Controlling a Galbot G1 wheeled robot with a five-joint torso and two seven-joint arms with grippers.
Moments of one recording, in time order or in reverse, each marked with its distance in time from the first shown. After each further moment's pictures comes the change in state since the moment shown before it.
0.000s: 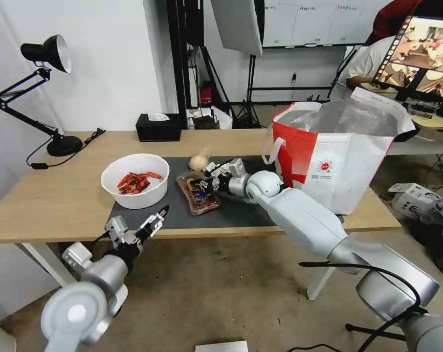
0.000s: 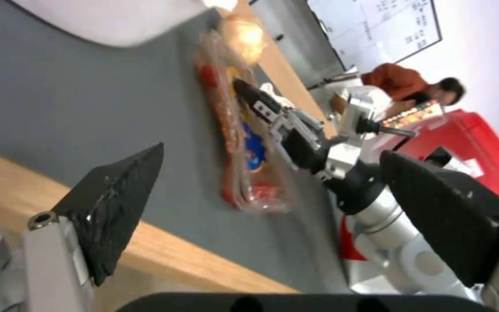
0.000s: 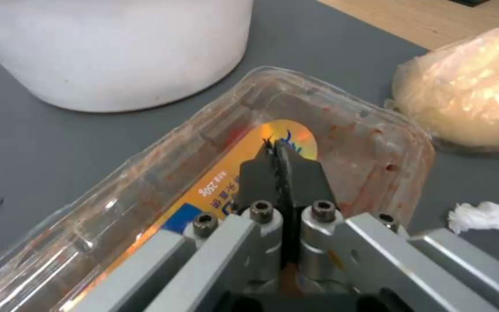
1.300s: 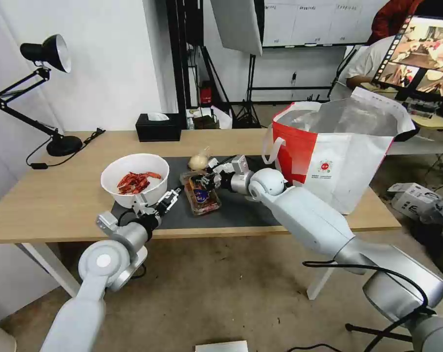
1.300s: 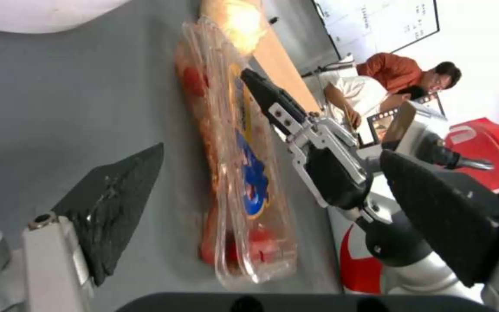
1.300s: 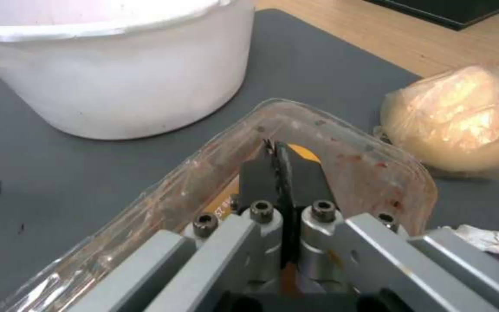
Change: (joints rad) left arm -0.274 -0.011 0.150 0.236 -0.020 -0.005 -0.026; right arm 0.009 -0.015 0.004 0.037 0.033 0.001 0.022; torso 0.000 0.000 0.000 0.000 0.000
